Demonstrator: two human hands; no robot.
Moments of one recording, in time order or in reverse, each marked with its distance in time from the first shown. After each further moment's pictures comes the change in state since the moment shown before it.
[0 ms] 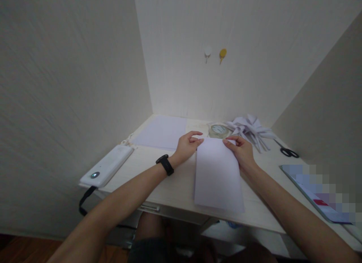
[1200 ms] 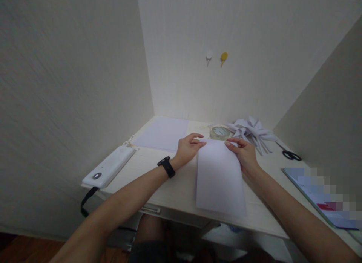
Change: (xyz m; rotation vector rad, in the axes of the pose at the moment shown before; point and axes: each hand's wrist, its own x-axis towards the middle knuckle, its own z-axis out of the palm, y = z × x) left_hand -0.001 -0.006 -0.001 0.050 0.069 0.060; right_hand 0.000 -0.004 0.000 0.081 -0.016 0.048
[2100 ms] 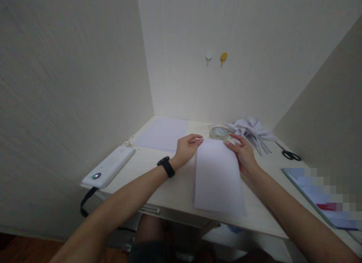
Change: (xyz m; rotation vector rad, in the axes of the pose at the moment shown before) left_hand 0.004 -0.003 -0.001 0.012 0.041 0.030; right_hand -0.004 -0.009 0.004 0.120 -0.042 0.119
